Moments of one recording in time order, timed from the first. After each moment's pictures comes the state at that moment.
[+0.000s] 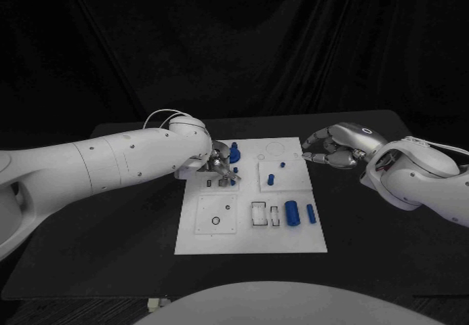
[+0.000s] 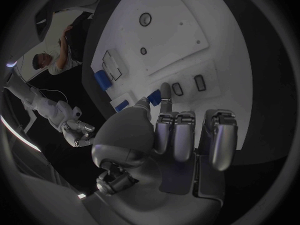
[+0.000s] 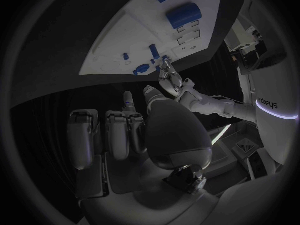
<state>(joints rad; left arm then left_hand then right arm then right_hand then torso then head) 1.31 -0.48 -0.21 1.18 -1.14 0.36 -0.39 1.15 0.14 -0.07 0.25 0.22 1.06 0.03 0.35 0.67 1.46 -0.04 1.57 1.31 1.47 -0.07 1.57 1.31 0.01 1.46 0.04 1.54 1.31 1.27 -1.02 -0.21 1.63 -1.47 -0.44 -0.04 1.26 0.03 0.05 0.24 0.33 0.78 0.08 0.25 0.21 1.47 -0.01 1.57 1.31 1.47 -0.08 1.56 1.31 0.02 1.47 0.04 1.54 1.31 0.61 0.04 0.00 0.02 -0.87</state>
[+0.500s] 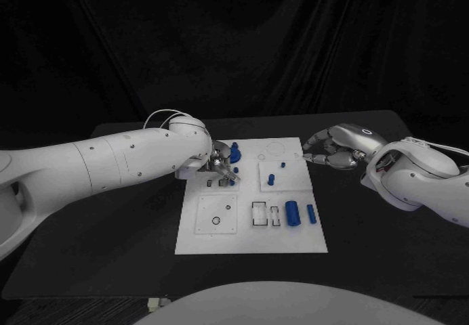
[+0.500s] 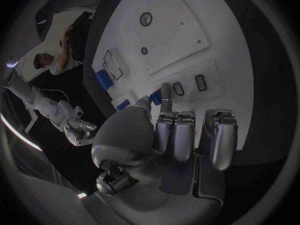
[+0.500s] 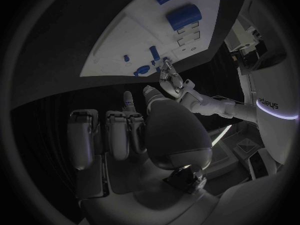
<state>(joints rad) 1.31 -0.48 -0.21 1.18 -1.14 0.35 -0.38 1.17 0.12 -0.04 0.22 0.28 1.06 0.04 0.32 0.67 1.47 -0.03 1.57 1.31 1.47 -0.07 1.57 1.31 0.01 1.46 0.04 1.53 1.31 1.26 -1.02 -0.21 1.63 -1.47 -0.43 -0.05 1.27 0.03 0.05 0.24 0.34 0.79 0.09 0.25 0.21 1.47 -0.01 1.57 1.31 1.47 -0.08 1.56 1.31 0.02 1.47 0.04 1.54 1.31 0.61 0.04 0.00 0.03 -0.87</state>
